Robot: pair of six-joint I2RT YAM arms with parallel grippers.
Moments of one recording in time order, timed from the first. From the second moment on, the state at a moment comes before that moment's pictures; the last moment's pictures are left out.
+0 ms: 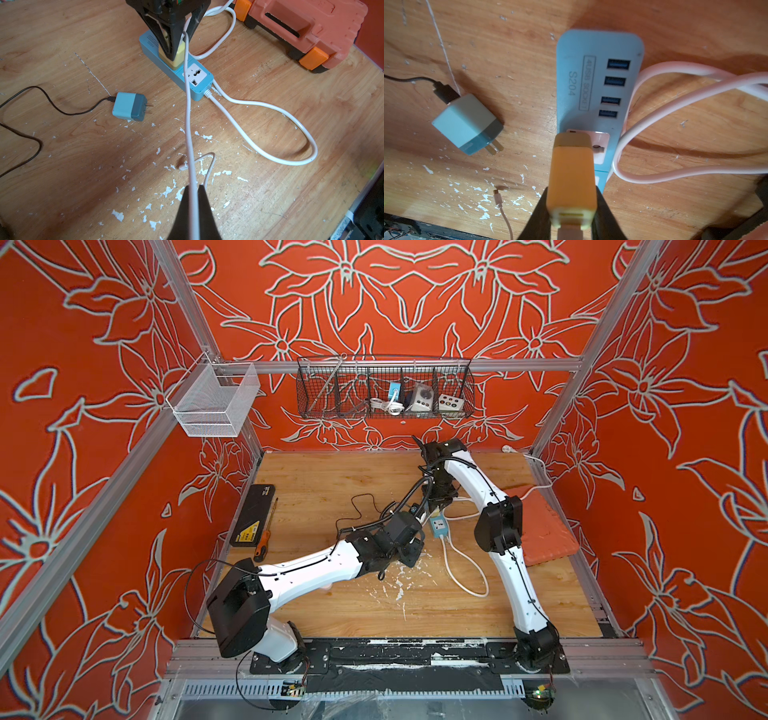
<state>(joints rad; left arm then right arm) -0.90 1.48 1.07 -0.38 -0.16 -0.30 0.43 2.54 2.53 -1.64 -0.12 0.13</state>
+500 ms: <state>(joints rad) -0.89 1.50 1.07 -0.39 -0.16 -0.30 0.45 2.62 2.64 -1.69 -0.09 0.13</state>
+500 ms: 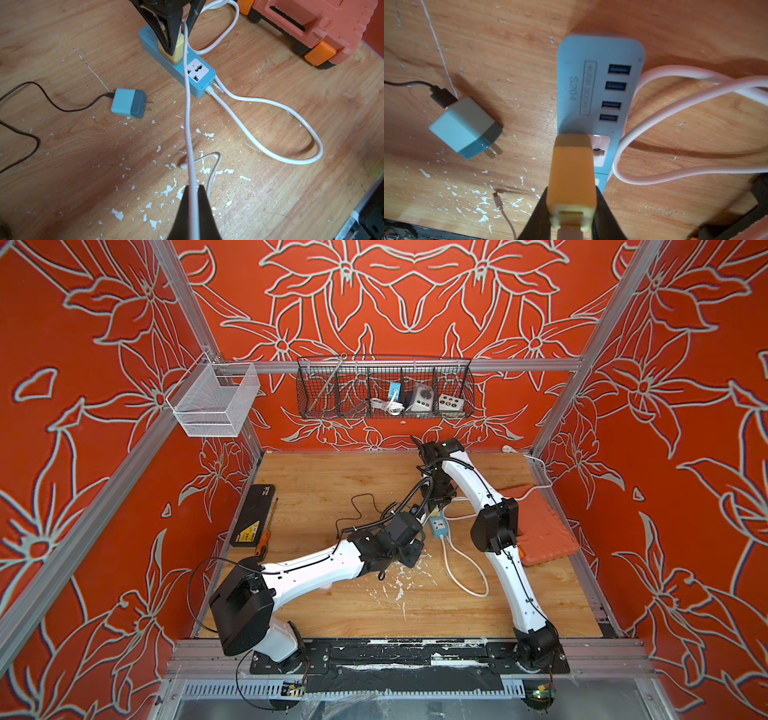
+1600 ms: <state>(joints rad) -0.89 1.50 1.07 -0.39 -0.15 -0.31 0.47 2.61 2.66 -1.69 -0.04 0.16</state>
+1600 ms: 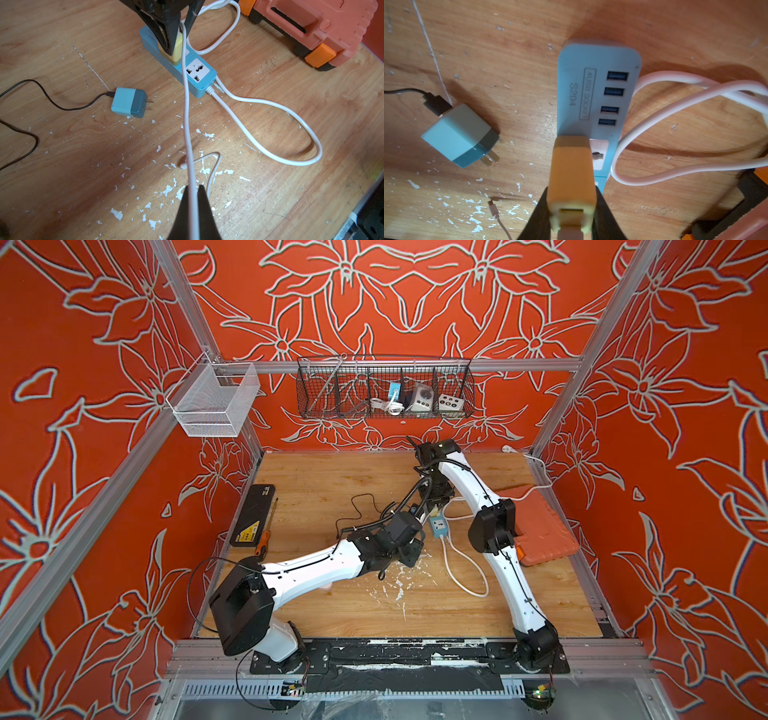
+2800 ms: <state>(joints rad) -0.89 1.50 1.07 -0.39 -0.15 -0.31 0.46 2.54 2.59 -1.59 0.03 0.18</state>
